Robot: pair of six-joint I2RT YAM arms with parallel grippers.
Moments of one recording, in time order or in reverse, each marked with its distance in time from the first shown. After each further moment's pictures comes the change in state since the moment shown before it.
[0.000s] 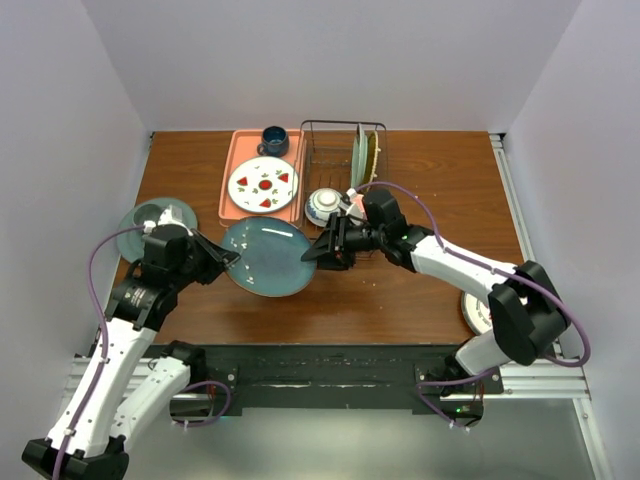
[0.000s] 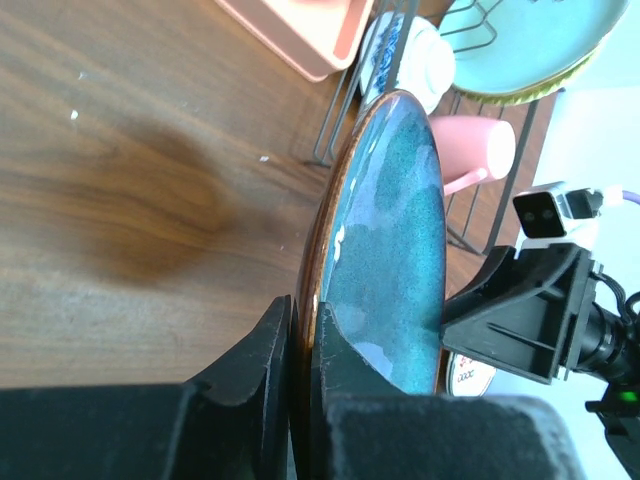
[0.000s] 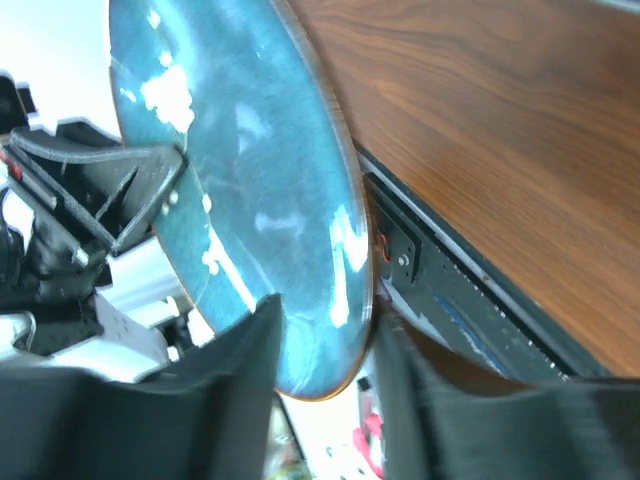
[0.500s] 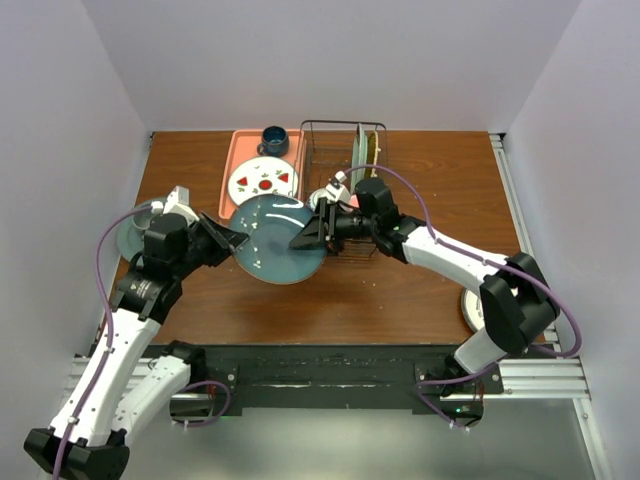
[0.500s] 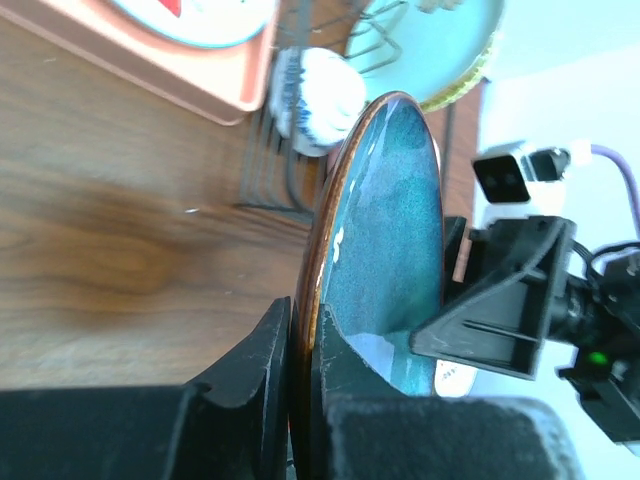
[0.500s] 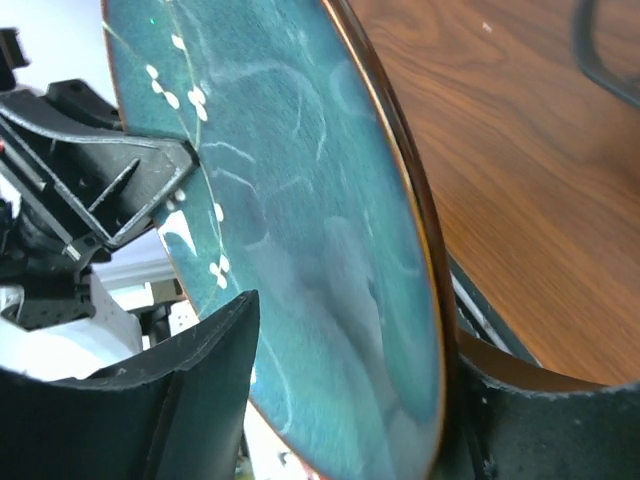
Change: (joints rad) left arm 0.004 0.048 0.002 0.209 0.063 0.076; right arm 0.014 0.071 0.109 0.072 -0.005 -0.099
